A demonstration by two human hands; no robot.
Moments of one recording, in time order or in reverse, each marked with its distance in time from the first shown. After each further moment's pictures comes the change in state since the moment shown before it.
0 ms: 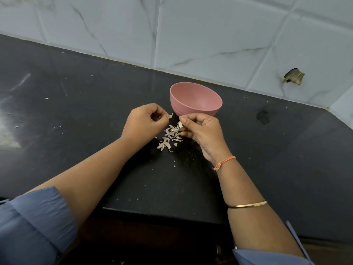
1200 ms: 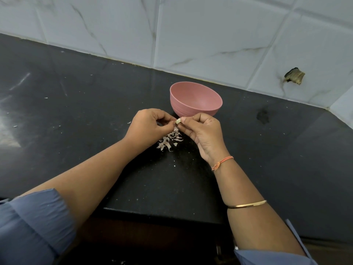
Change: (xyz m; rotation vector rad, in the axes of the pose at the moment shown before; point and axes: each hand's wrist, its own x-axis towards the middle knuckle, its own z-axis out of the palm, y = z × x) left_hand -0.007 0.007 0.001 -0.043 -0.122 0.119; right_hand 0.000 0.000 0.004 0.215 0.079 0.081
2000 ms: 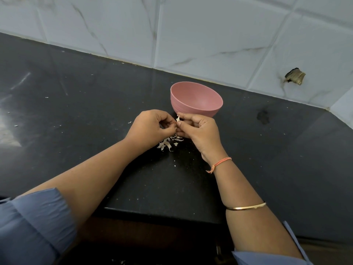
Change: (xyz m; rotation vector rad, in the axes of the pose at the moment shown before) left_hand 0.000 -0.001 0.001 0.135 -0.056 -0.008; right_hand 0.000 0.005 0.000 -0.354 -0.081 -0.144
